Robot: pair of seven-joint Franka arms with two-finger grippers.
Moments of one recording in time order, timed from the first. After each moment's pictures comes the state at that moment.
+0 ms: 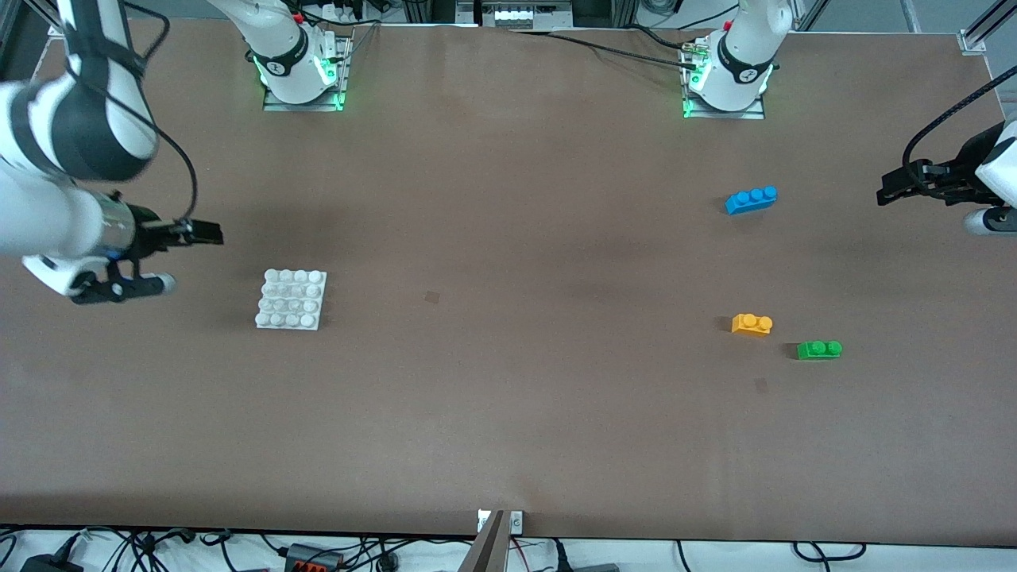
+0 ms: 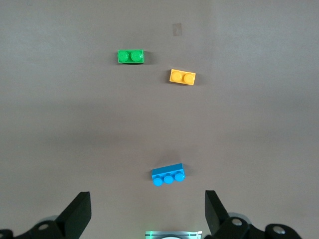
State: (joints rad) left arm 0.11 0.04 -0.03 -1.62 0.01 1.51 0.06; right arm 0.07 0.31 -0.04 -1.65 0.04 1.68 -0.10
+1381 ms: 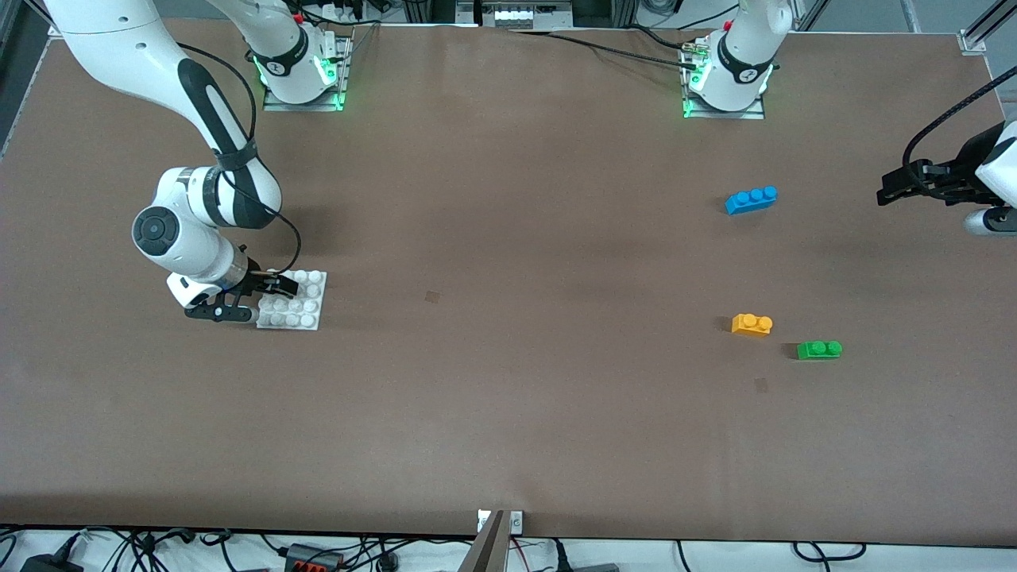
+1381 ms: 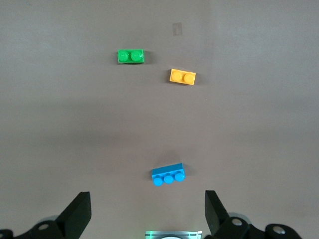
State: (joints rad) left arm 0.11 0.04 -0.03 -1.62 0.01 1.51 0.06; right arm 0.08 0.45 -0.04 -2.15 0.04 2.58 0.08
